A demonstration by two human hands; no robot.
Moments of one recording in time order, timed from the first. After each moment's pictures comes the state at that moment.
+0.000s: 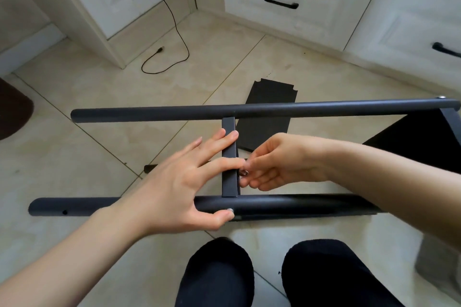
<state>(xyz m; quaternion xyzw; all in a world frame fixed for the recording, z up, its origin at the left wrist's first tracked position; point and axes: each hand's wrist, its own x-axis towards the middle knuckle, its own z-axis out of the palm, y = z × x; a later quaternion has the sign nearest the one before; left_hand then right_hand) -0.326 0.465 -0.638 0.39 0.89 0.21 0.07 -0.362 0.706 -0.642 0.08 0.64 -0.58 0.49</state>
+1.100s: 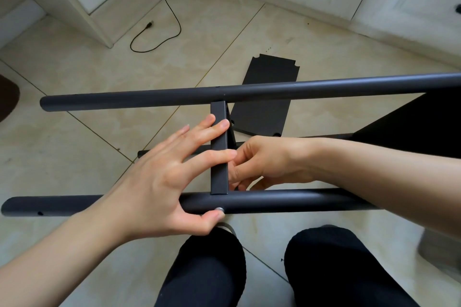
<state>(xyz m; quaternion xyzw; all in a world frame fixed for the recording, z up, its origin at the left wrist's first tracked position) -0.319 0.466 -0.638 0.40 0.89 0.21 0.05 -0.351 0.688 -0.663 -0.05 0.63 -0.56 0.53</state>
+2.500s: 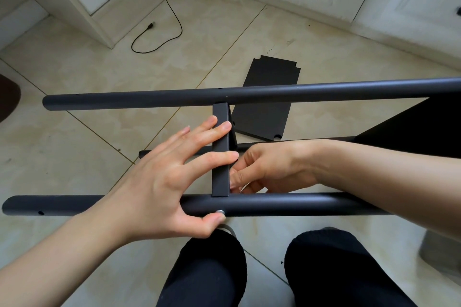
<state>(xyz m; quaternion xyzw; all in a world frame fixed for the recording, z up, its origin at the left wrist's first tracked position) -0.320 0.467 -0.639 0.40 0.89 0.22 0.05 -0.350 0.688 -0.665 0.00 0.59 -0.56 0.58</state>
